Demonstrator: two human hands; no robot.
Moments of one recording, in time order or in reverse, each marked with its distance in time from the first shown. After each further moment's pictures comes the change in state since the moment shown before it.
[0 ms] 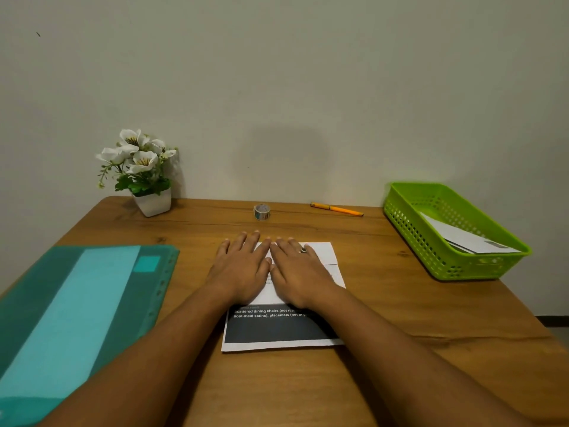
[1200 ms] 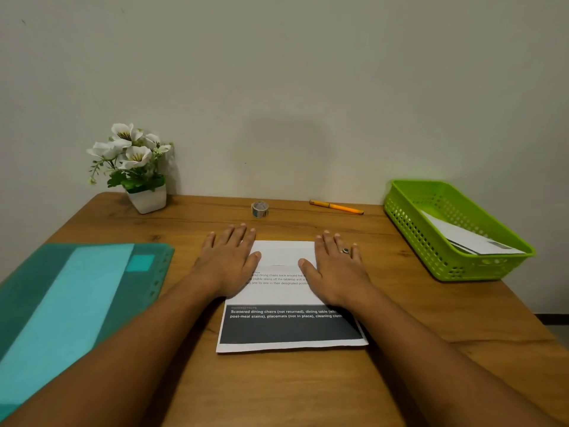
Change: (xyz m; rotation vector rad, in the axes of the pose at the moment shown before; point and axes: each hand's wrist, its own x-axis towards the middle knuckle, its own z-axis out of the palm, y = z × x) left_hand 0.011 -0.024 -0.004 0.041 -0.059 -0.022; right_hand -0.017 0.057 -0.003 -0.064 -0.062 0.277
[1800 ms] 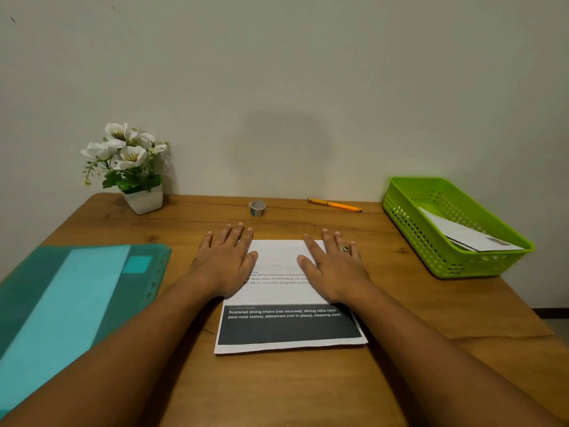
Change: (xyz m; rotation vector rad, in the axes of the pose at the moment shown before) left_hand 0.000 0.000 0.000 -0.002 -0.013 0.002; right_hand 0.005 0.007 0.004 0.019 -0.028 0.005
